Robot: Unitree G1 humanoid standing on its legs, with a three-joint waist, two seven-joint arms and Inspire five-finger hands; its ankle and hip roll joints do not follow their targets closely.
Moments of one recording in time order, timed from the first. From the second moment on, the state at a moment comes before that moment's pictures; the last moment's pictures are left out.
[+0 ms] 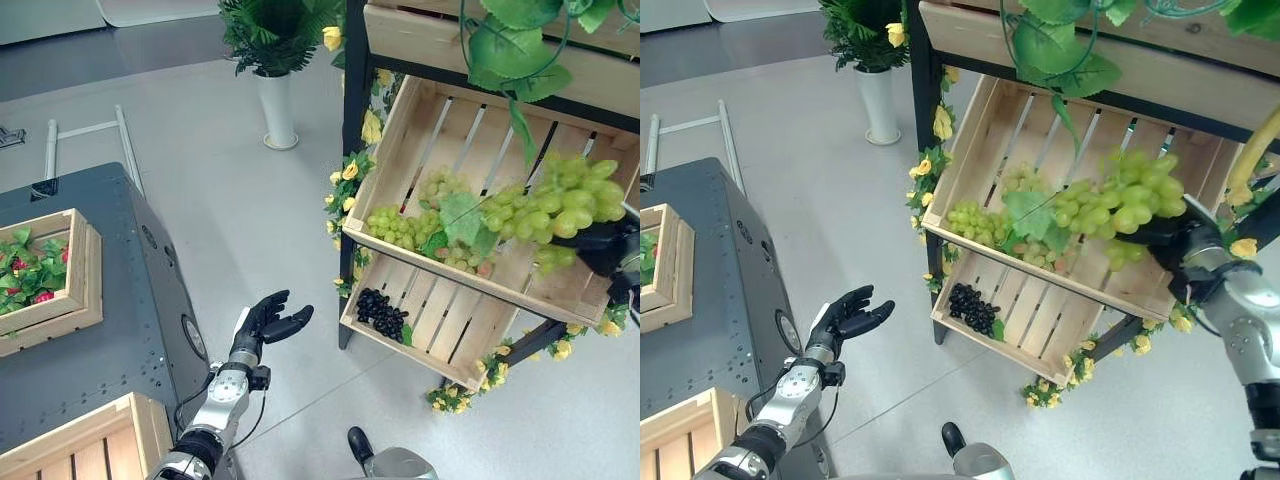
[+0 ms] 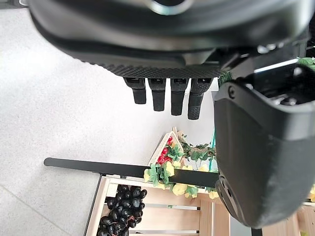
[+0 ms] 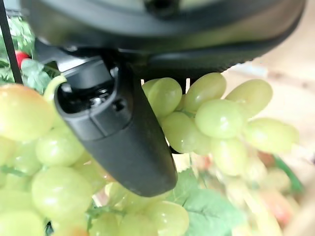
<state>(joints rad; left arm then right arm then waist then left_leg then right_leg) -0.18 0.36 -0.31 0.76 -0.39 -0.30 0.08 -0.26 -1.05 -0.14 0.24 0.91 0.30 0.17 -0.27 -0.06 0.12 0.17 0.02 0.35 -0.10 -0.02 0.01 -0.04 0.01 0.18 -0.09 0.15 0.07</state>
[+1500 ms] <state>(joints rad) -0.18 0.35 -0.33 0.76 -0.39 -0.30 0.08 -0.47 -1.09 0.10 0.38 0.67 0.30 0.23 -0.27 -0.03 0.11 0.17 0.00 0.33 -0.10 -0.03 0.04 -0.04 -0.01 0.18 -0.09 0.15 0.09</state>
